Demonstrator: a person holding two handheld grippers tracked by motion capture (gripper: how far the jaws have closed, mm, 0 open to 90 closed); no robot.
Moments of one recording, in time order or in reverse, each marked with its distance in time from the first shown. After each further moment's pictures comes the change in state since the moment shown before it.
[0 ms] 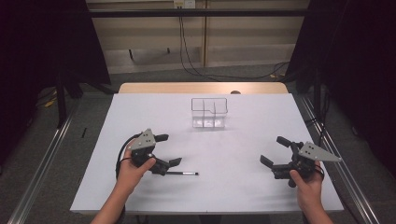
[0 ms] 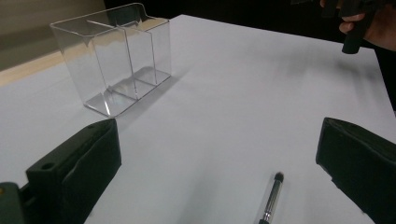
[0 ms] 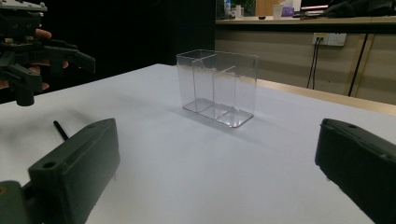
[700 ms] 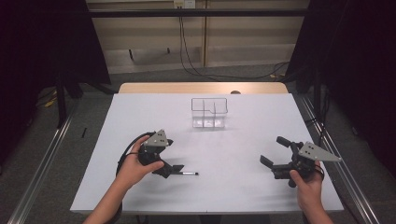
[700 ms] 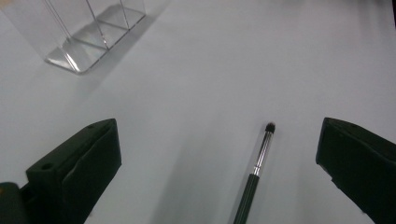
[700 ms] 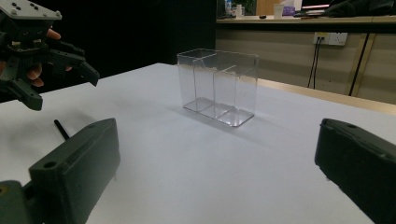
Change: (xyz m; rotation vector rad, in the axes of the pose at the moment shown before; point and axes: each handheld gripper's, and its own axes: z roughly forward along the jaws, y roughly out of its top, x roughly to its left) left arm -0.003 0.013 0.017 0.284 -0.066 0.041; right arm 0.000 0.000 0.000 0.002 0.003 -0.002
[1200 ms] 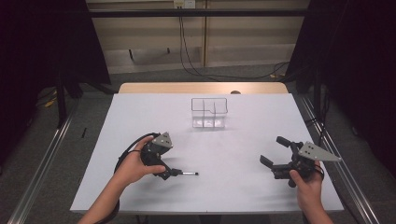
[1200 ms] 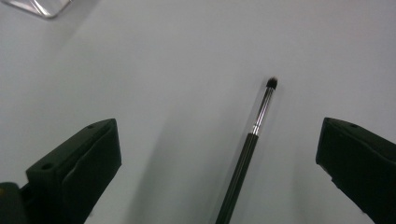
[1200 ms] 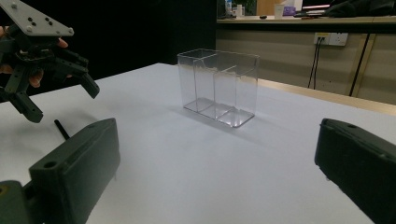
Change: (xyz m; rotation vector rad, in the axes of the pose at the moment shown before) left arm 0.003 0.002 0.008 0.212 -0.035 -0.005; right arm 0.000 0.000 0.000 0.002 0.002 -0.001
